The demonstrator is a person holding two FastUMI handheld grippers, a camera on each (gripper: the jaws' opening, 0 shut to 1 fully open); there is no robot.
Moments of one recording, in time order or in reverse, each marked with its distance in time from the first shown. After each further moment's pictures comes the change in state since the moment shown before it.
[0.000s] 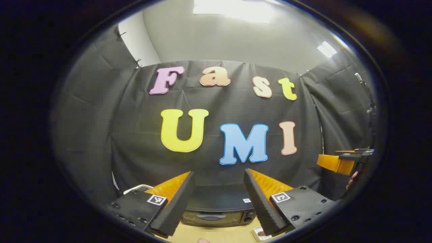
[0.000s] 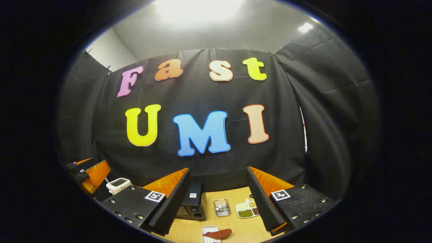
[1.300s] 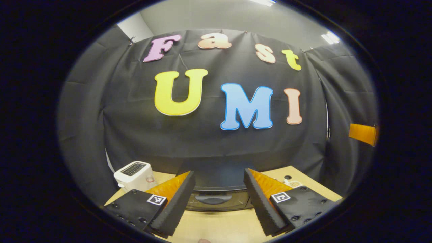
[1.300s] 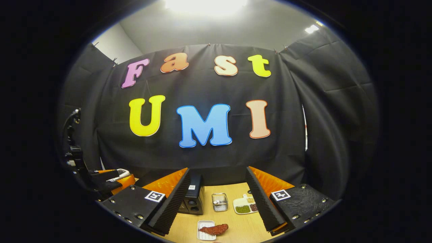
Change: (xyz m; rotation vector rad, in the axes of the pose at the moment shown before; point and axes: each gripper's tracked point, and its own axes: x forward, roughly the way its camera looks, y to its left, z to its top) left arm 0.056 0.017 -0.135 0.007 0.295 -0.013; right arm -0.014 0.002 -0.035 -0.040 0.056 0.006
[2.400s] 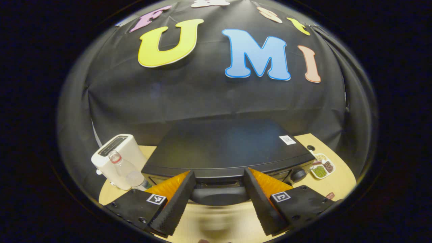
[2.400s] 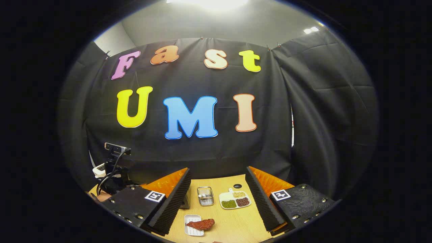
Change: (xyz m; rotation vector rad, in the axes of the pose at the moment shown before) left arm 0.132 0.013 -0.133 0.046 0.300 0.021; right arm -0.004 -0.030 -0.012 -0.047 0.049 -0.104
